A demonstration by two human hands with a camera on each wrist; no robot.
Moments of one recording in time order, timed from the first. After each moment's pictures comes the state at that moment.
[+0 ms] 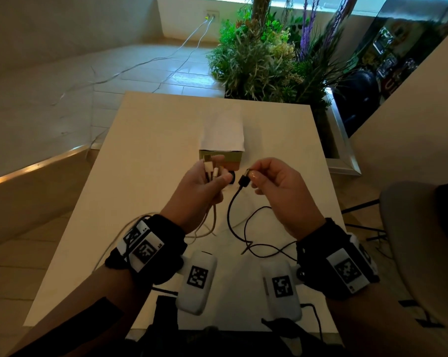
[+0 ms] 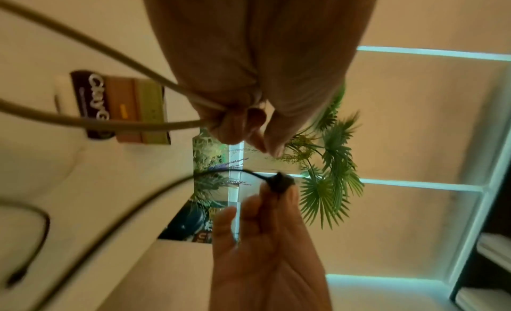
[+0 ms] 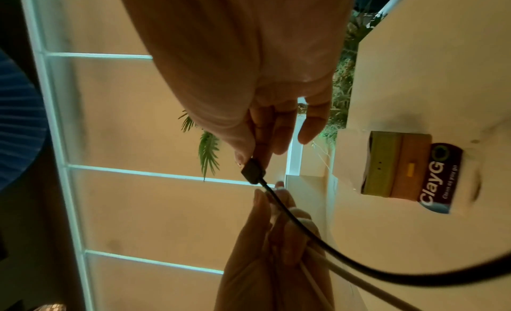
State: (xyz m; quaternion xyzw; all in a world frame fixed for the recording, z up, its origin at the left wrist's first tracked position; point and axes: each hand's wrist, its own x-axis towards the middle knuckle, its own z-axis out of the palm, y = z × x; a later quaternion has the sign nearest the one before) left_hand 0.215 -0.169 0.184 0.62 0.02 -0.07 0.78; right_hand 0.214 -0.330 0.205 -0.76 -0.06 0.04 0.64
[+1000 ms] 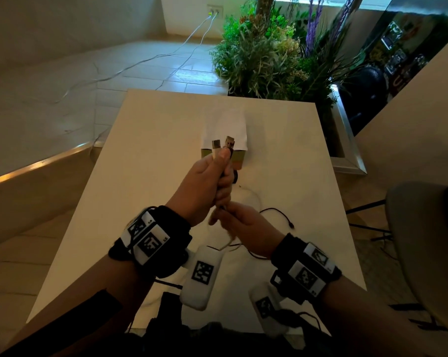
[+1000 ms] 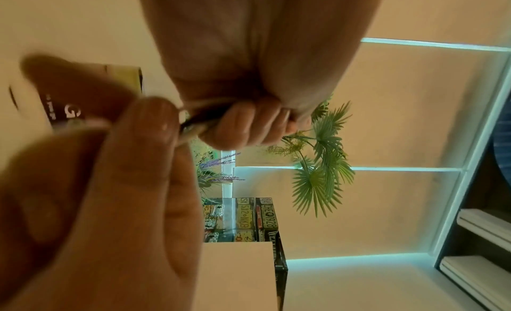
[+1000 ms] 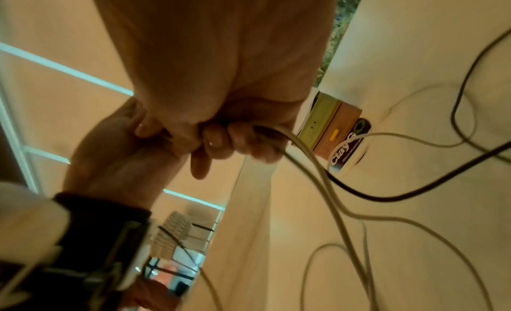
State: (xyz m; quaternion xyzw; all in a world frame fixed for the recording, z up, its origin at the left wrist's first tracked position) left_hand 0.226 -0.174 0.200 0.60 -0.02 -0.14 0.79; right_hand 0.201 -0.306 0.151 -0.77 -0.19 0.25 0.56
